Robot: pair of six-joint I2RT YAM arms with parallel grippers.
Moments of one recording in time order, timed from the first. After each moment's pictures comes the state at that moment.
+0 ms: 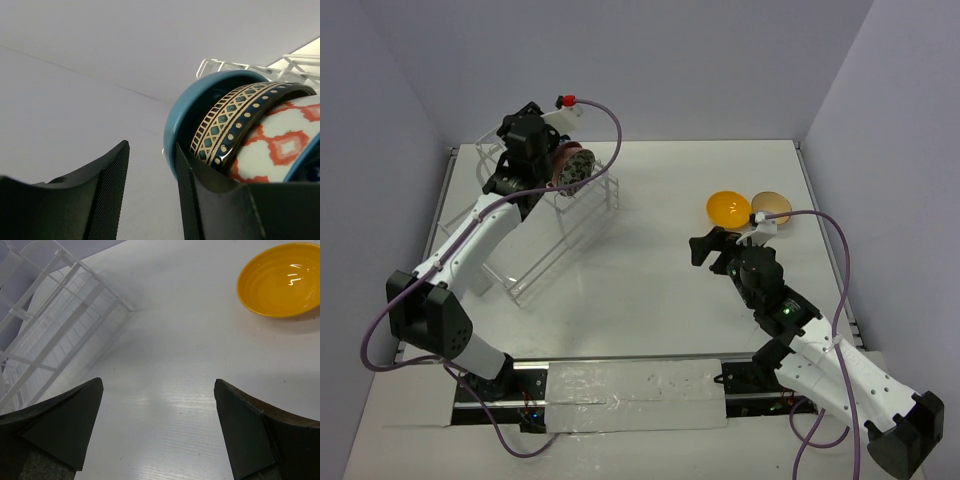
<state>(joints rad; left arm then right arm) -0.40 1.54 1.42 0.00 -0.62 0.91 0.62 0.64 0.50 -0.13 0.37 0.59</state>
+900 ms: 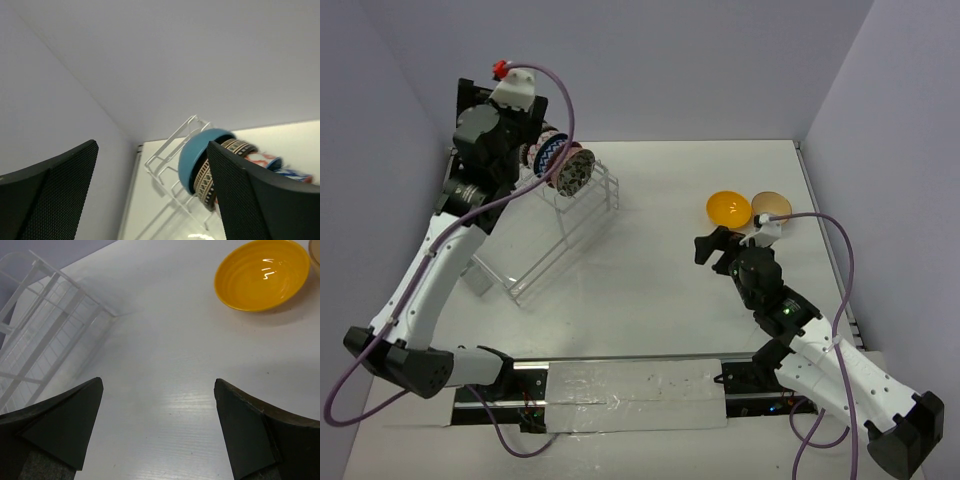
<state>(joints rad) -0.41 1.35 1.56 -0.16 -0.54 0.47 0.62 0.64 0.50 -0.16 0.44 0.62</state>
